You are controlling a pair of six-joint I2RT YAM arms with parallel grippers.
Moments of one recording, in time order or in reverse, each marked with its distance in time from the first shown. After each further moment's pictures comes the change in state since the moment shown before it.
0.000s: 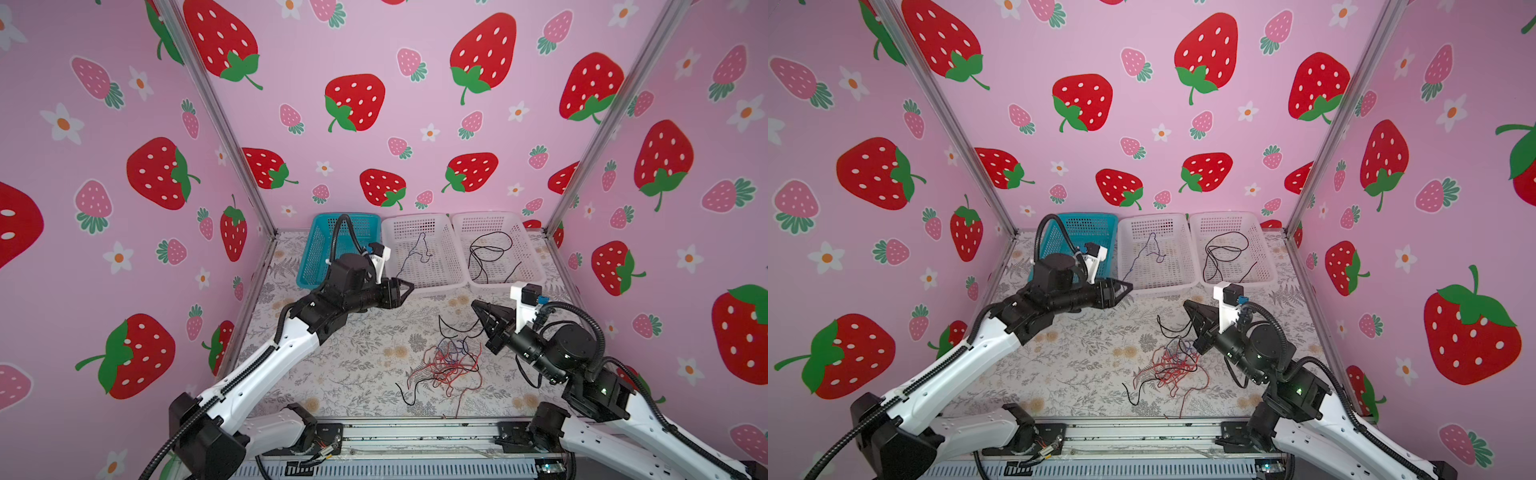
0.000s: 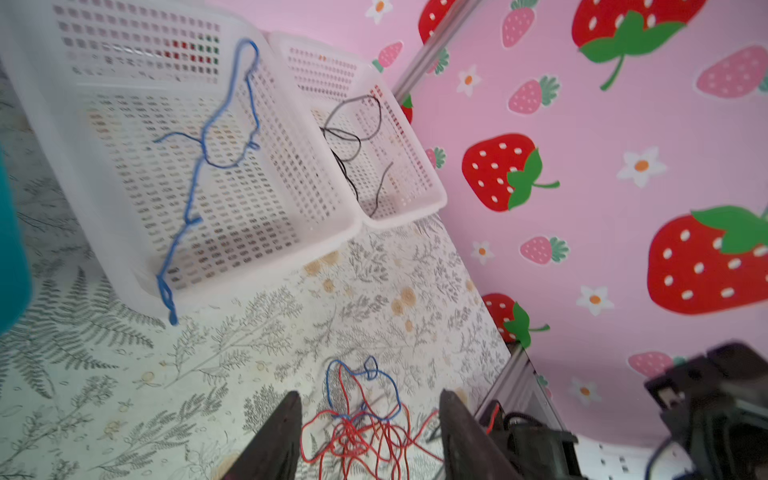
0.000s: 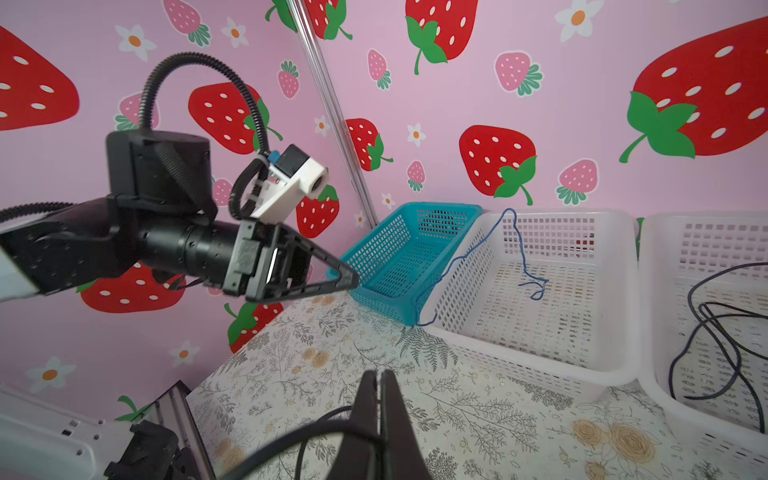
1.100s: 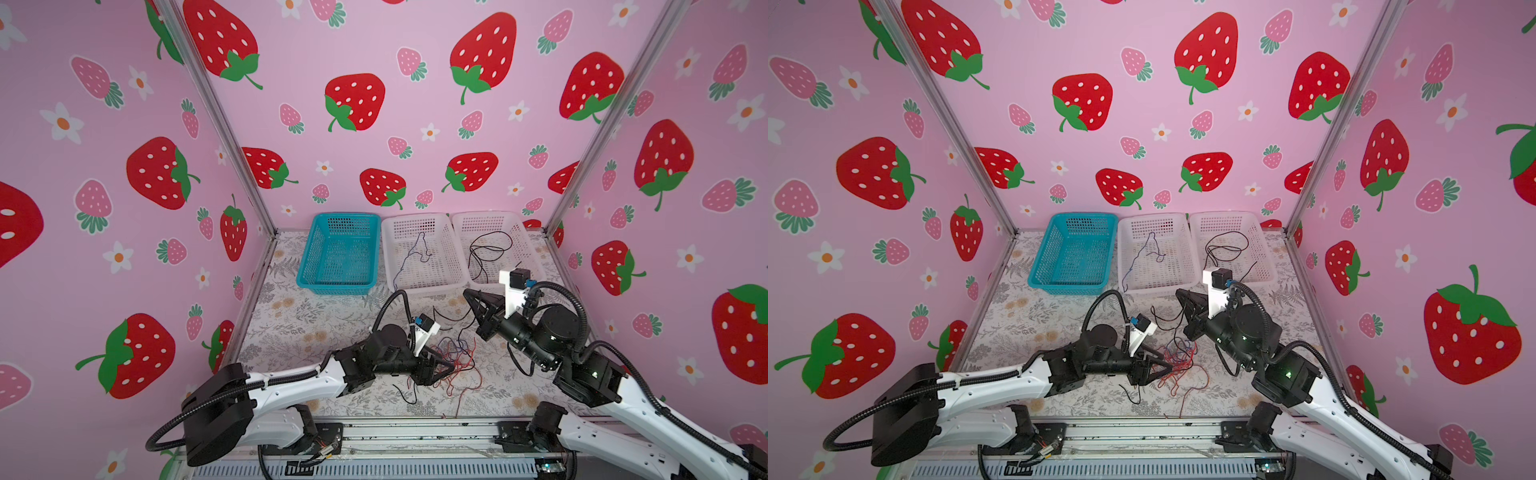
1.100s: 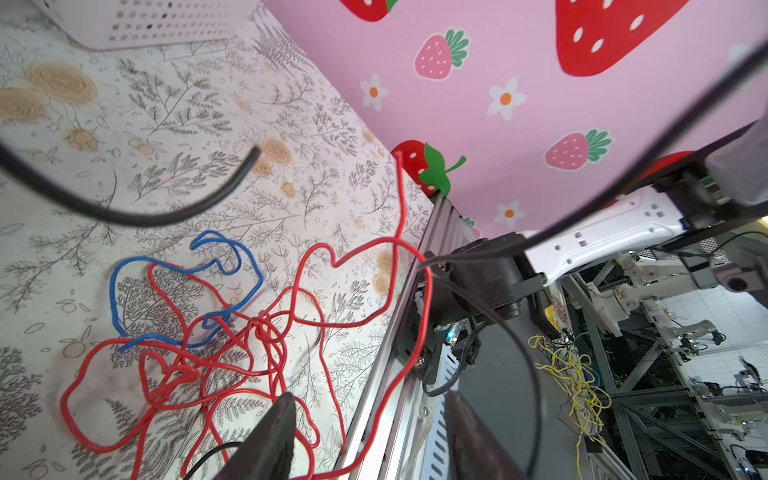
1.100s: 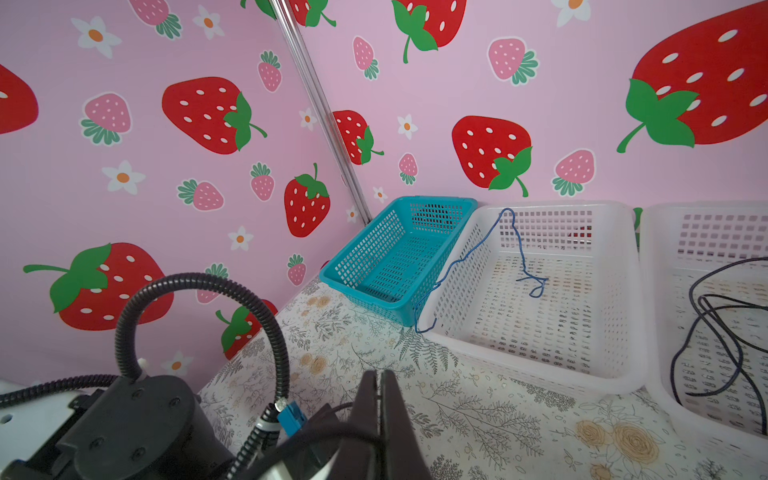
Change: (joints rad) left arm -0.402 0.079 -0.417 0.582 0.045 -0.018; right arm 0.000 0.129 0.120 -0.023 0.019 0.026
